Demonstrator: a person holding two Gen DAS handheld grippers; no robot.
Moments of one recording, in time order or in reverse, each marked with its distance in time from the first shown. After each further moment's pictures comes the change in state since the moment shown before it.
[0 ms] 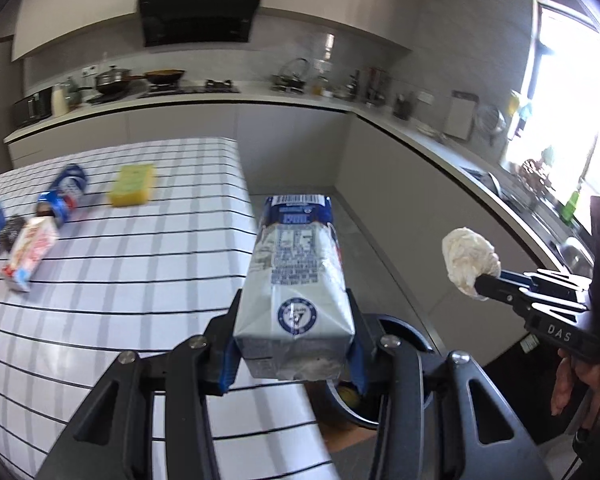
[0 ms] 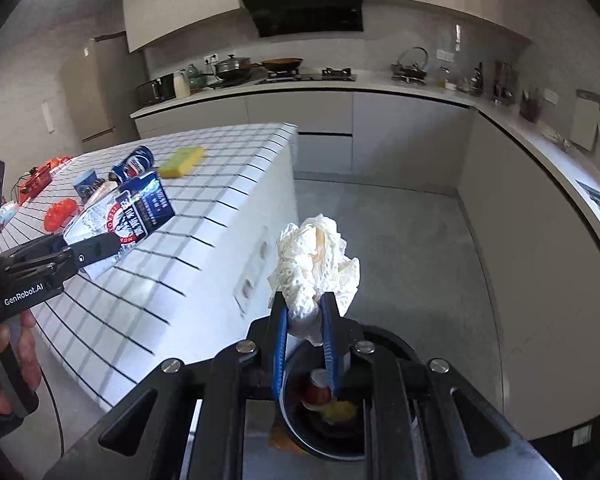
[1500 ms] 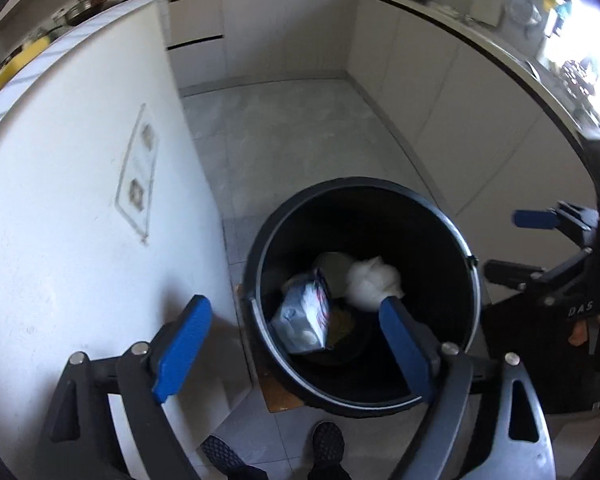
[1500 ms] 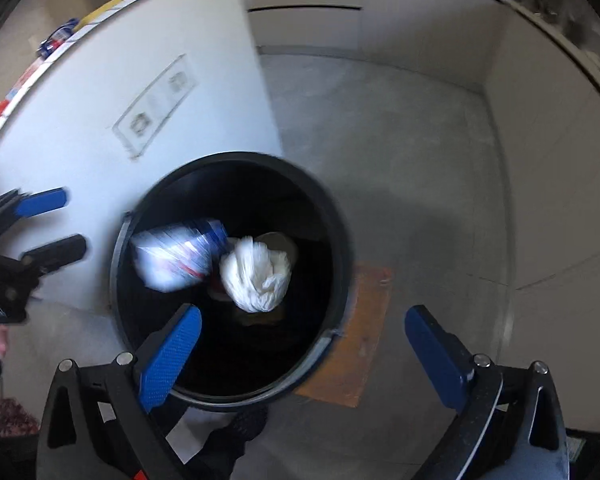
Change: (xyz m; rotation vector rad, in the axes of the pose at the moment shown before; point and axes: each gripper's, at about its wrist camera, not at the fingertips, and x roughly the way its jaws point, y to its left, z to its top) left arm 0.158 -0.105 -0.105 0.007 0.379 0.134; right arm 0.158 -0.176 -0.127 -0.065 0.417 0.070
